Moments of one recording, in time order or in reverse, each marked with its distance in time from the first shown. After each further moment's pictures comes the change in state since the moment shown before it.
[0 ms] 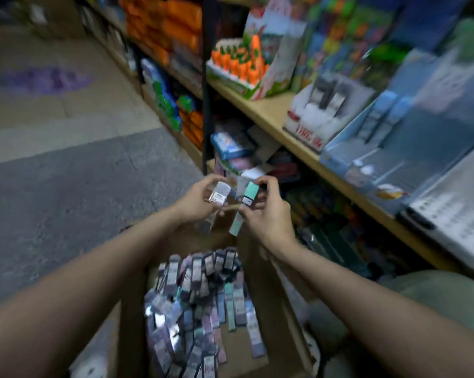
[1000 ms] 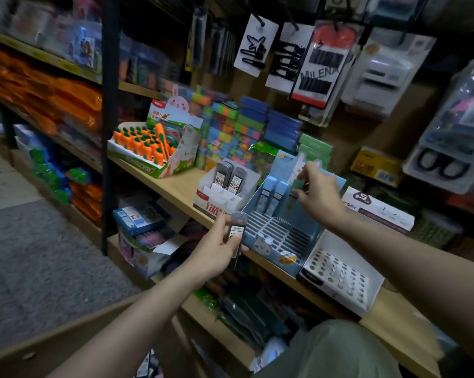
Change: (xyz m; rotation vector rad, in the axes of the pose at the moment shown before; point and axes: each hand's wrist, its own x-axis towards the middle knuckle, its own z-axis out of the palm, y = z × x) left_hand 0.061 0.098 0.114 -0.329 -0.276 0.342; right_hand 0.106 -0.048 -0.259 -0.781 0.341 -0.013
